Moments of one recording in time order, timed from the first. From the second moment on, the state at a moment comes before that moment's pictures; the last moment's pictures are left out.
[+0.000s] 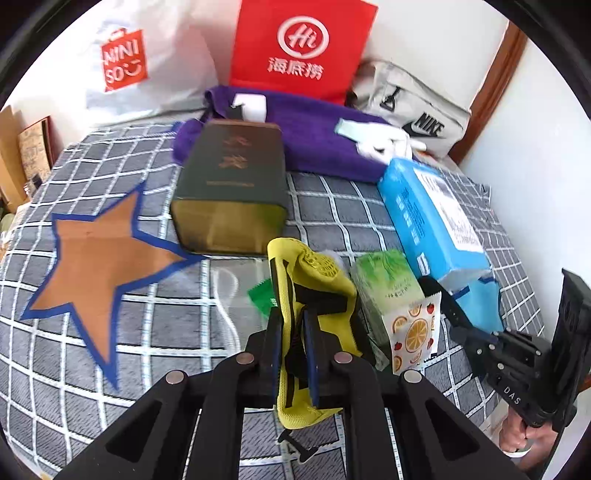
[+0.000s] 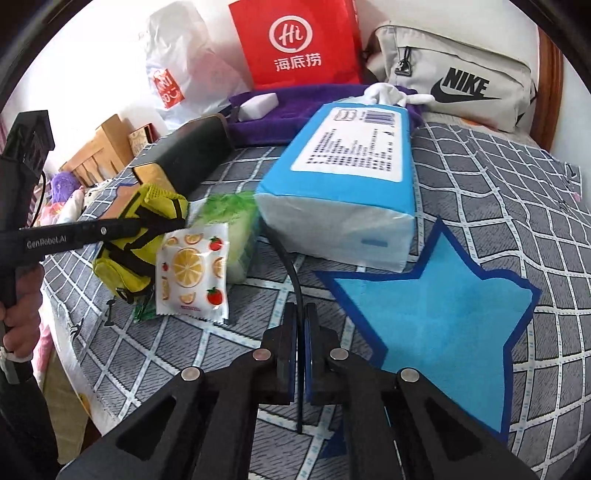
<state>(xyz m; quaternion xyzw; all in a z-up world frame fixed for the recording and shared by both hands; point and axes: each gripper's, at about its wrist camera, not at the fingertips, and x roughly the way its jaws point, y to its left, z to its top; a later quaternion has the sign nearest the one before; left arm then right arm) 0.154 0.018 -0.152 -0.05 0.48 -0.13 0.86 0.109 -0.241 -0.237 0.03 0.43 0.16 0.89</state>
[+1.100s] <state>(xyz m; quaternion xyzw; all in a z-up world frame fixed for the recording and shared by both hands) 0.158 0.060 -0.069 -0.10 0.43 -0.11 0.89 0.115 -0.241 -0.135 0.04 0.38 0.13 0.92</state>
